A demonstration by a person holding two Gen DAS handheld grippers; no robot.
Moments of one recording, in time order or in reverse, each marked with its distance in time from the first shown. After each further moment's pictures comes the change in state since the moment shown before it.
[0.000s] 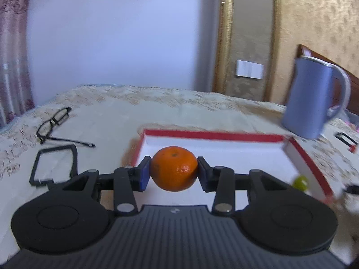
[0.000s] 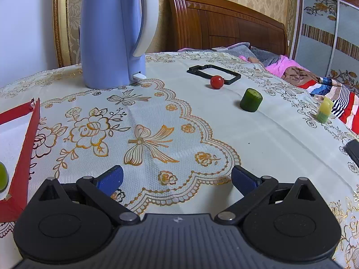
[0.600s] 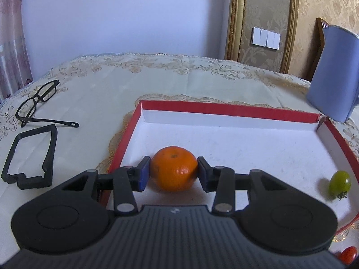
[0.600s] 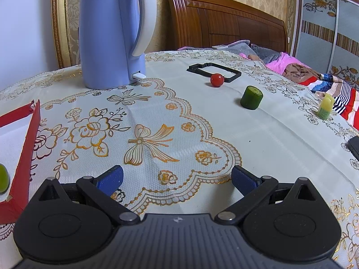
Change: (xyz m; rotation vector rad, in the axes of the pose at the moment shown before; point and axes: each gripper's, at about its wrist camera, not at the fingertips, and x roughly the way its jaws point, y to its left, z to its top) left arm 0.080 -0.001 -0.013 0.014 0.169 0.043; right arm 0.002 -0.001 0.001 0.016 0.006 0.010
